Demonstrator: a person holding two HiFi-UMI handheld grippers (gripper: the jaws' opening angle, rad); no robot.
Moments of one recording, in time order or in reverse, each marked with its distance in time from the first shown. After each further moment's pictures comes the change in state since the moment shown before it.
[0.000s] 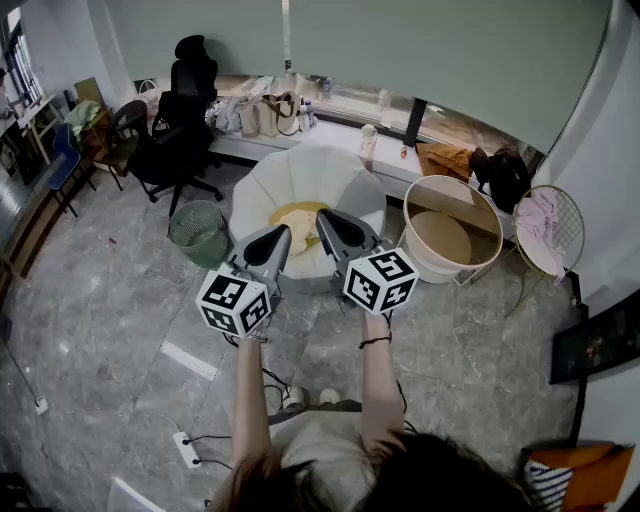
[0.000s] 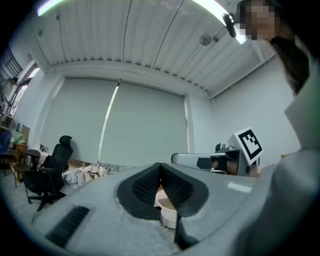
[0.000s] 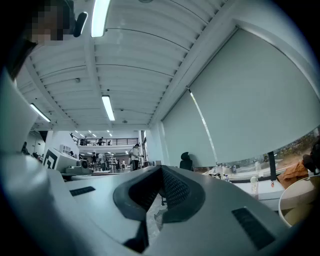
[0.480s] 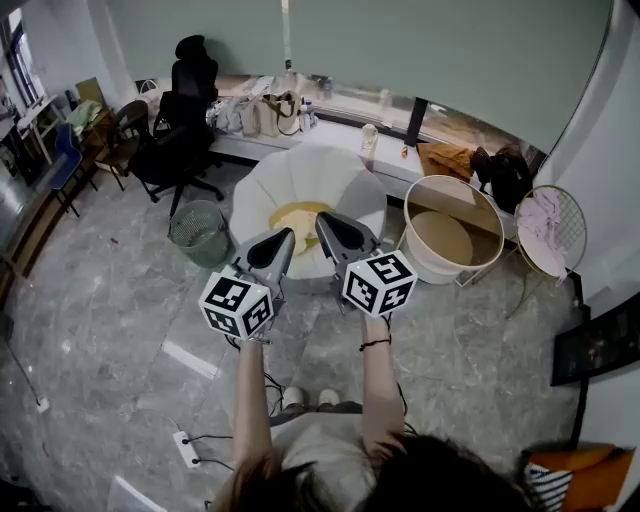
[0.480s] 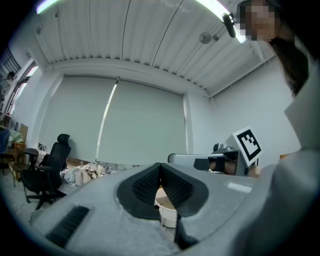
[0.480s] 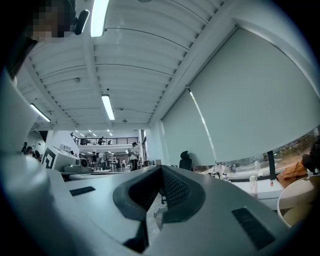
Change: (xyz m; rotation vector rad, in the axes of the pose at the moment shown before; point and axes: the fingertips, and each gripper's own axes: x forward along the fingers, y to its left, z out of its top) left arm 0.011 -0.012 -0.009 -0.001 0.014 -0.017; right arm -0.005 -0.009 -0.007 0.001 0.009 0.002
